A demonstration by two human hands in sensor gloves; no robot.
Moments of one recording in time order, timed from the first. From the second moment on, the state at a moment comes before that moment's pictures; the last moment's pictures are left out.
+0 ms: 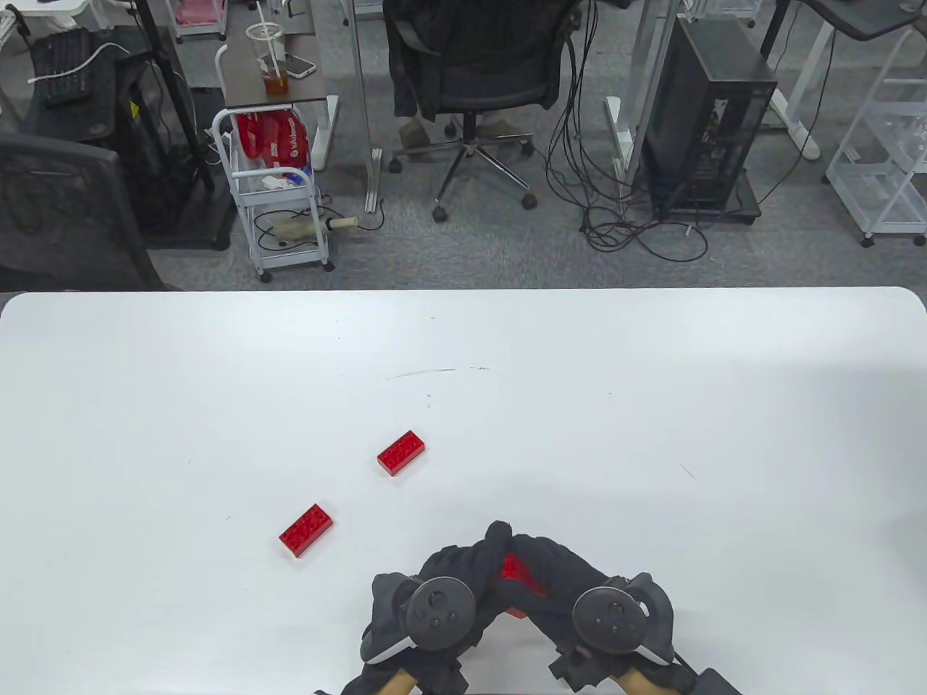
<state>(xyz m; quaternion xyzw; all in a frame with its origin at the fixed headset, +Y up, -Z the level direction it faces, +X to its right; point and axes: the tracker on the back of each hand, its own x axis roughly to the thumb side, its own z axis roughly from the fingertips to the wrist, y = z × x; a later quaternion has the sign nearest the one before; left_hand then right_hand) -0.065 -0.714 -0.232 0.05 -0.26 0.25 0.93 0.128 -0.734 -0.237 0.24 -0.14 0.92 0.28</state>
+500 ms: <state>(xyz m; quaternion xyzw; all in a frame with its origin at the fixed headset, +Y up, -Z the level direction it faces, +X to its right) -0.058 -0.717 -0.225 0.08 -0.23 0.27 0.93 0.127 -0.725 -0.233 0.24 -0.18 0.93 0.23</state>
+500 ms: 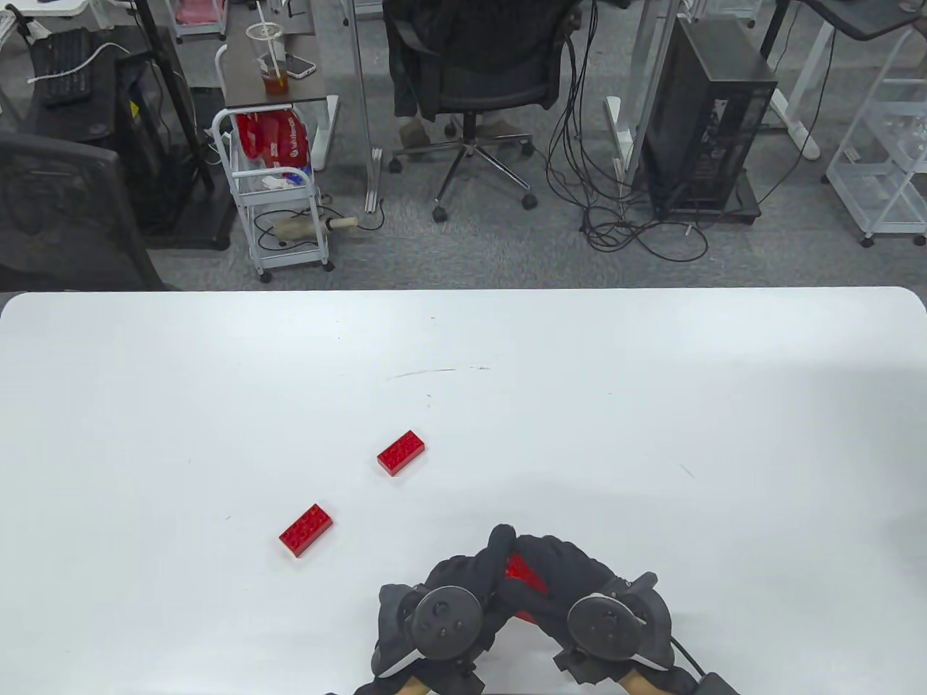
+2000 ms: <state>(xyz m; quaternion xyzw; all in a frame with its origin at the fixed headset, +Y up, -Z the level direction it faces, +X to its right) -0.112 -0.732 -0.264 0.02 -0.03 0.13 0.99 0.129 -0.730 -0.237 0.22 -0.18 0.94 0.20</state>
